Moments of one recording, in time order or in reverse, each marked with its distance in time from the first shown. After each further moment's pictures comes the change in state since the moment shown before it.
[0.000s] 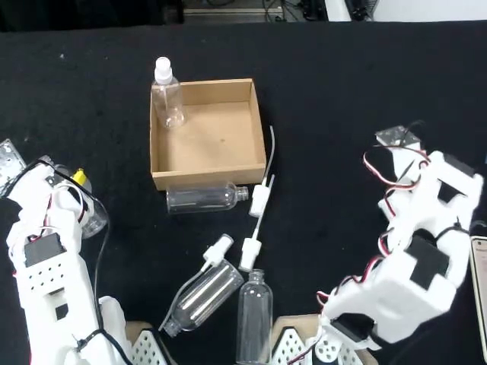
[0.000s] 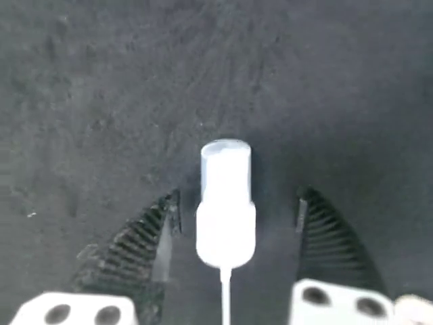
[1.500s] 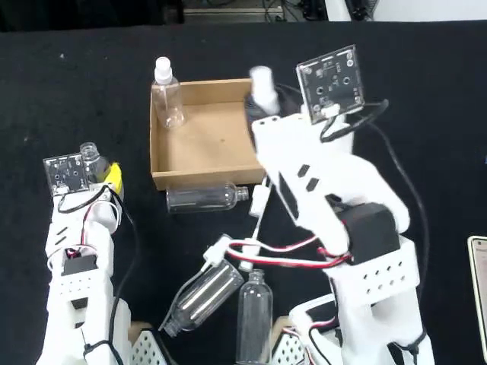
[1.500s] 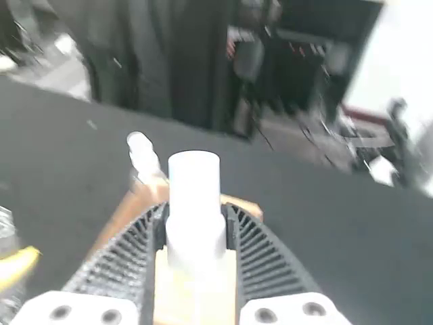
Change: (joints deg) left arm 11.3 0.0 20.0 -36.9 -15.2; right arm -56.4 -60.5 -1.3 -8.5 -55.4
